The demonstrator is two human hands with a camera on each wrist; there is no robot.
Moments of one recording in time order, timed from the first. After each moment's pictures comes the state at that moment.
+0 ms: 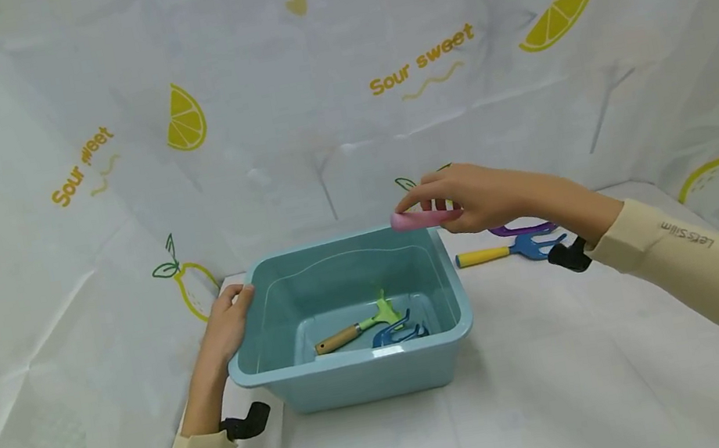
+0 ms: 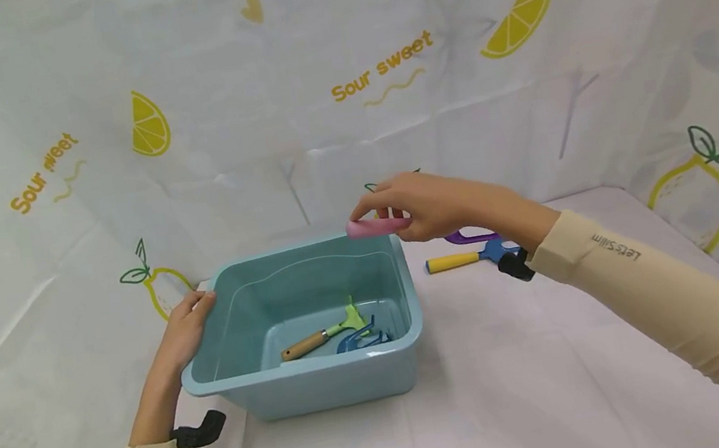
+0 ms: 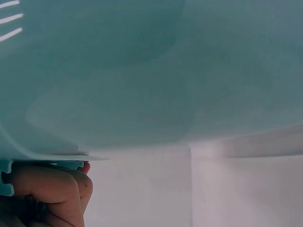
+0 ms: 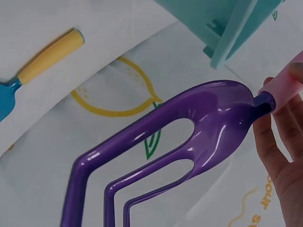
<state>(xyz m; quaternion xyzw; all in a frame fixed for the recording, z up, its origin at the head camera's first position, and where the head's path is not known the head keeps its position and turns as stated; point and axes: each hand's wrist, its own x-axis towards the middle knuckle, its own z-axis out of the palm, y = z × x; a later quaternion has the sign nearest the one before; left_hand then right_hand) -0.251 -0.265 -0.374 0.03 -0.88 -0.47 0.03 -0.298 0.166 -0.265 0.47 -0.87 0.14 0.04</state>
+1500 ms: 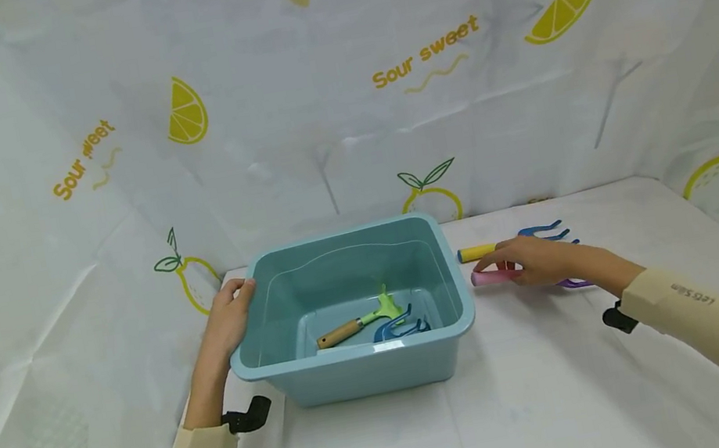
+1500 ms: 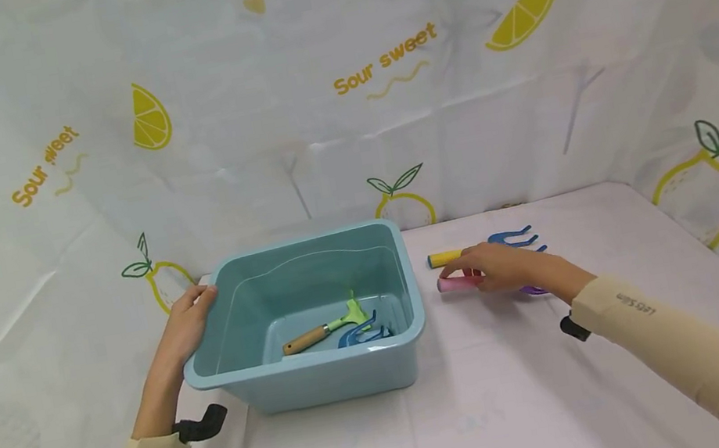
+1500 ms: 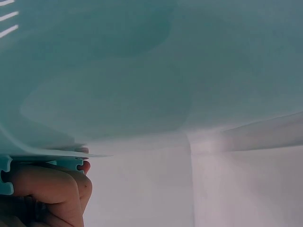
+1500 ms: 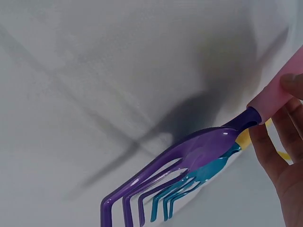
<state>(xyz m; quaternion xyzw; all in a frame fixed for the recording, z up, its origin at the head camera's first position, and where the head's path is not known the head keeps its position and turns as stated) -0.250 -0.264 -0.372 0.03 -0.89 -0.46 0.04 -0.315 0.253 -0.430 0.35 -0.92 0.13 -0.09</state>
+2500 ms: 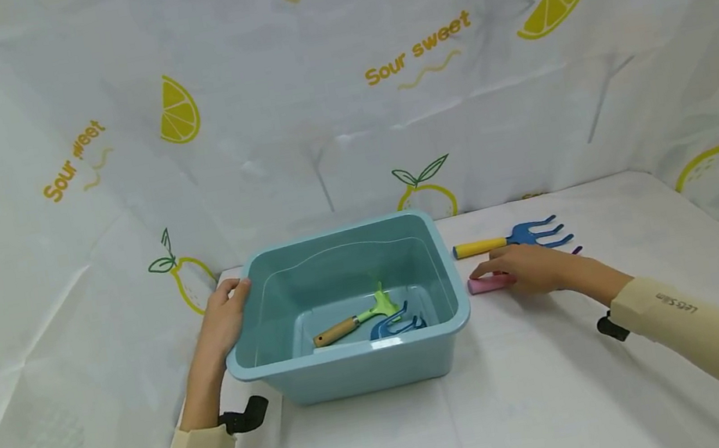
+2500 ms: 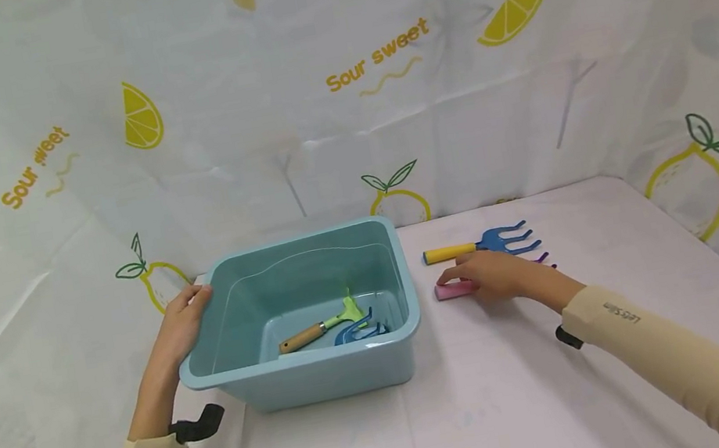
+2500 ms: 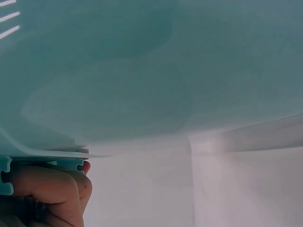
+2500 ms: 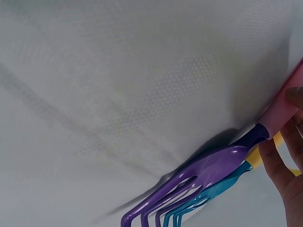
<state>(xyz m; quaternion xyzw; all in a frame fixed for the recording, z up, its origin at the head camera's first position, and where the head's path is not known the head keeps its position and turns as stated) -0.250 -0.264 -0.371 0.03 -0.89 -0.46 0.02 -0.304 0.247 -0.453 0.32 -0.94 0.09 -0.06</state>
